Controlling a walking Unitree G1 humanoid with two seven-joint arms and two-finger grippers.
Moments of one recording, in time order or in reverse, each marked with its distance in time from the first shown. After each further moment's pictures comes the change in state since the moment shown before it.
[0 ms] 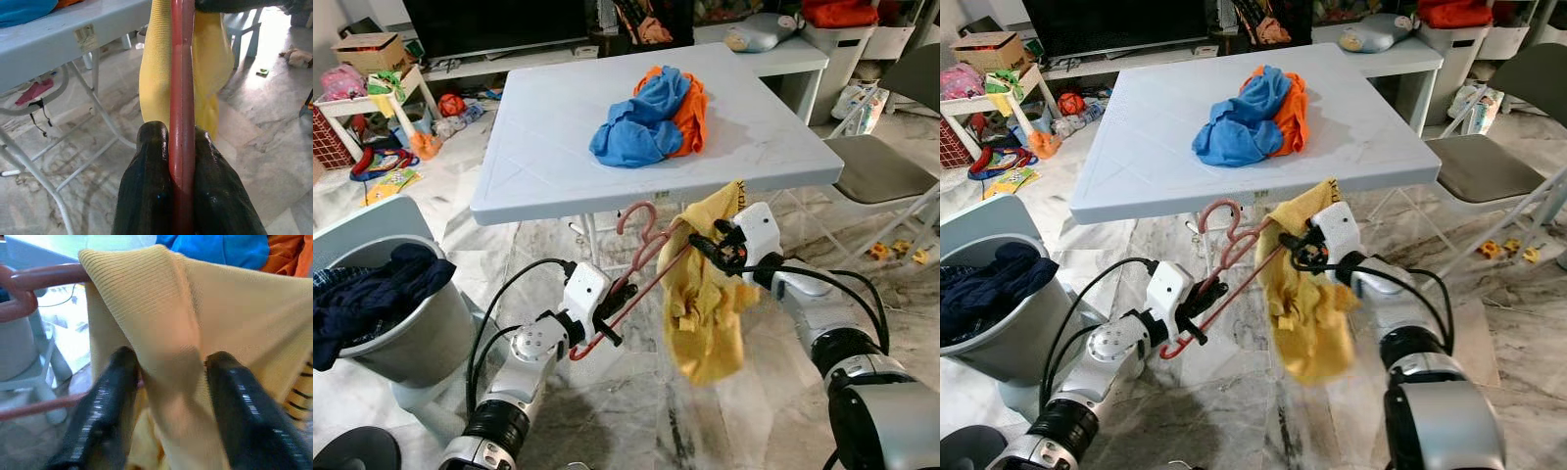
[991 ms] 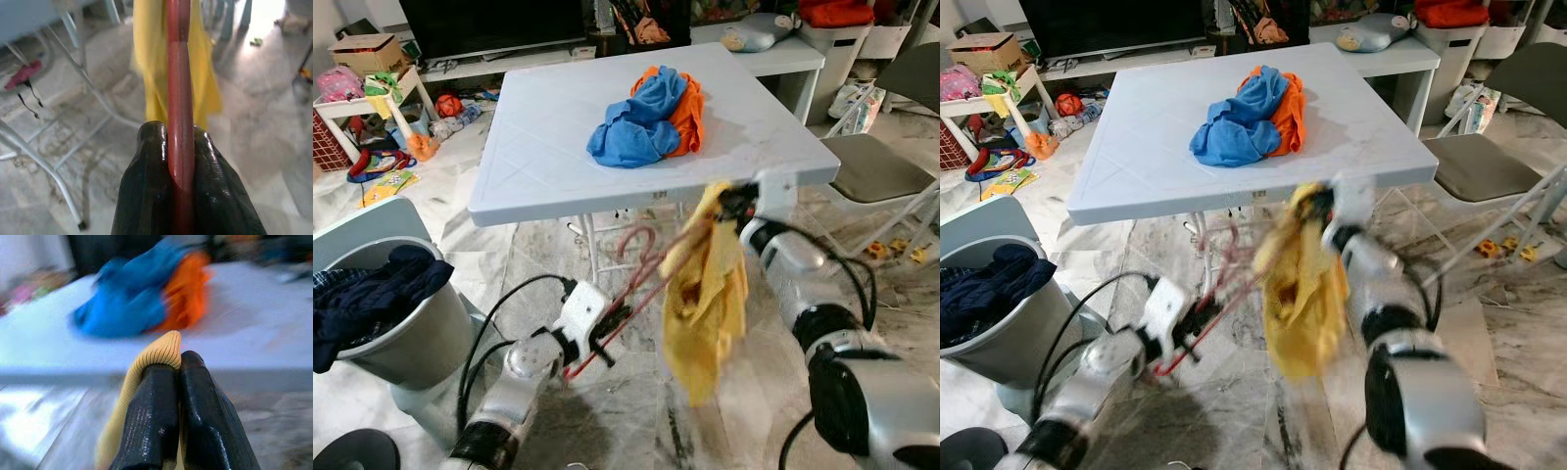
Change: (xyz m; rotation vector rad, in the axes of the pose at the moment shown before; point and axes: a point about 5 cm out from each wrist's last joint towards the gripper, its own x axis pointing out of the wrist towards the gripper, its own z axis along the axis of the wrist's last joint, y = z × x) left arm -0.021 -0.013 -0.023 0.037 0.114 -0.052; right arm 0.018 -0.024 0.048 0.231 -0.188 -0.411
